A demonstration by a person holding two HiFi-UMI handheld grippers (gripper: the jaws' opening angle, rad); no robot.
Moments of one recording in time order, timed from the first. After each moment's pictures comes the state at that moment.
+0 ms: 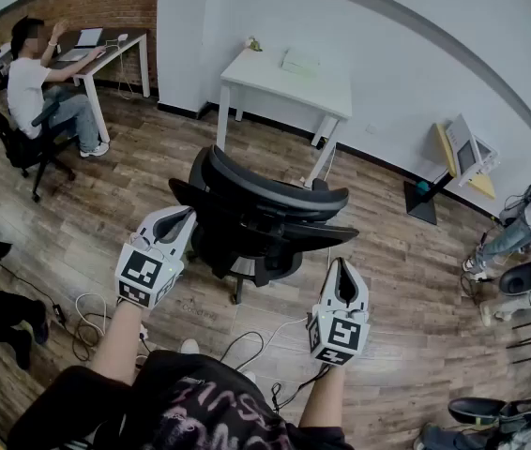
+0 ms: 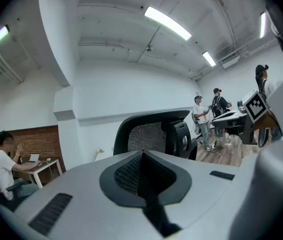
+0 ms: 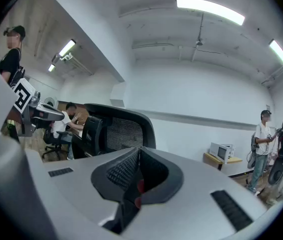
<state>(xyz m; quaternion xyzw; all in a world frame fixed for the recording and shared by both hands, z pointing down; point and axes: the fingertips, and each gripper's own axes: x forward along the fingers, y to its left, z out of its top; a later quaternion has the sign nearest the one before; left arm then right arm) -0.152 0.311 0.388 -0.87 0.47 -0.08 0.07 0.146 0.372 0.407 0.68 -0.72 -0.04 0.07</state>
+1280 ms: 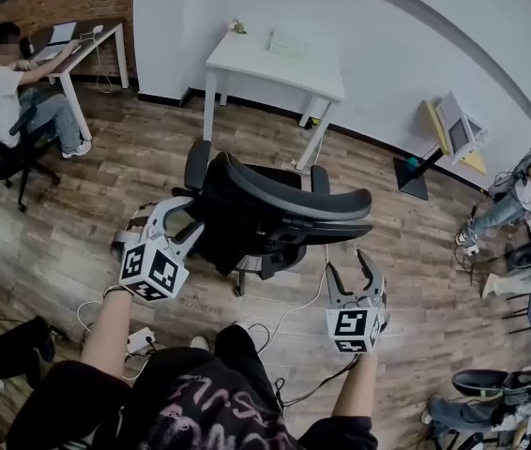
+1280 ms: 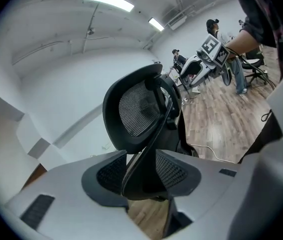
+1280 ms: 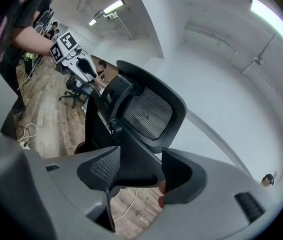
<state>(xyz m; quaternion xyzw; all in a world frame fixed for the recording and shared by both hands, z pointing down) -0.176 0.262 0.450 -0.85 0.33 -0.32 0.25 0.113 0.344 0.453 0.60 -0.71 -0.14 0.34</state>
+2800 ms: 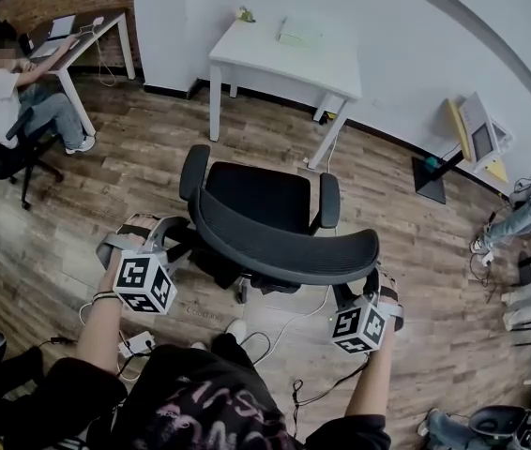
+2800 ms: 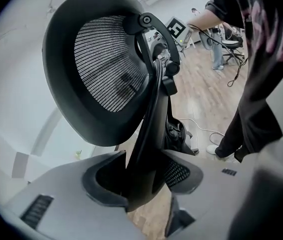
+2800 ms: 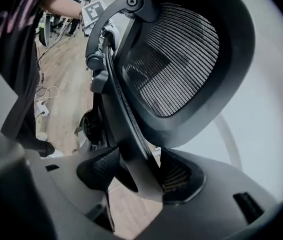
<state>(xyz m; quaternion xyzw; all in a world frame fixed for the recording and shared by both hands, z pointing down) -0.155 0.183 0.516 -0.81 0.21 -0.48 0.26 0.158 0.228 0.515 0.46 -0.71 -0.16 0.51</state>
